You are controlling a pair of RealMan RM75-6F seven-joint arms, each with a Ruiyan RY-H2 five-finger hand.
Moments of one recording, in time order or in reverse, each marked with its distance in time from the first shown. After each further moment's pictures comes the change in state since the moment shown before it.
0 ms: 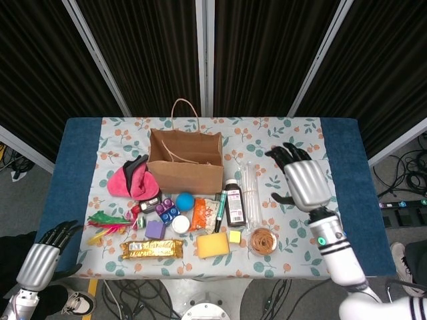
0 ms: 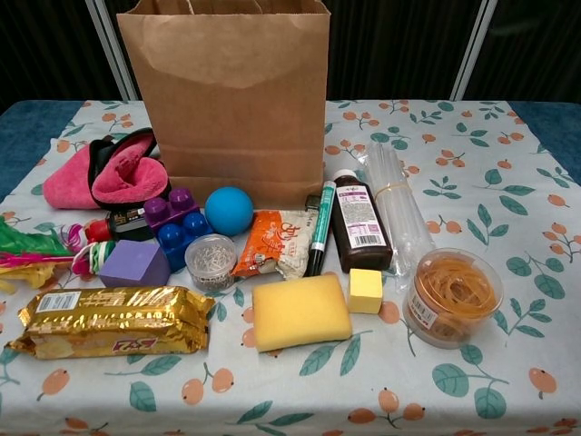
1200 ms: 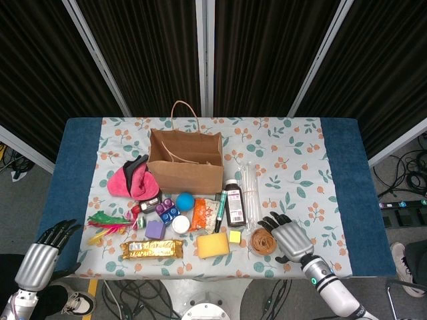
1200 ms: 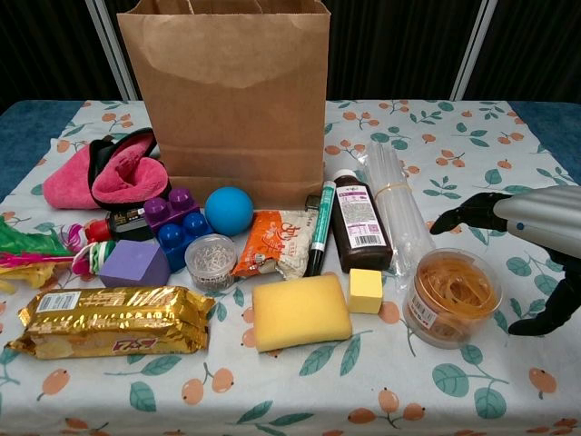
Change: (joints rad) left arm 0.003 -0.006 -0.006 0.018 0.008 0.026 0.006; right arm -0.146 -0.255 -0.283 0.313 -0.225 -0.276 0.035
